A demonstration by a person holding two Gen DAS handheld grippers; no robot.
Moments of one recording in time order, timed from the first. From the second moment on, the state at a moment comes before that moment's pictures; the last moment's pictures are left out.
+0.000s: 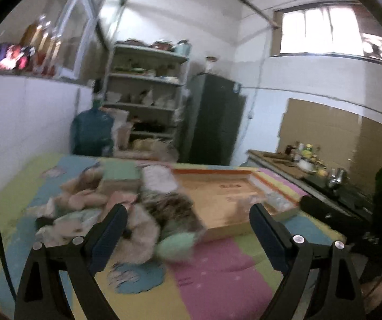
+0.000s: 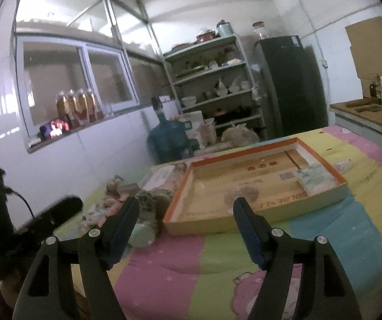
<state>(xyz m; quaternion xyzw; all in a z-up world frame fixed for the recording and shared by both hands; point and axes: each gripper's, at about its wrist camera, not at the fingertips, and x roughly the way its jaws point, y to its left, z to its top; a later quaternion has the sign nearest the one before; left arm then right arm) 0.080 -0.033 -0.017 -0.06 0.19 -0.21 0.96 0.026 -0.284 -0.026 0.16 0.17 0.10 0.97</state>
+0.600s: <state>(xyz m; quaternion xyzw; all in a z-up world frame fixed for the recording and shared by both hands) 0.053 0.060 -0.010 -0.06 0.12 -0.08 0.99 0.030 -0.212 -0.037 0.12 0.20 0.10 0.97</state>
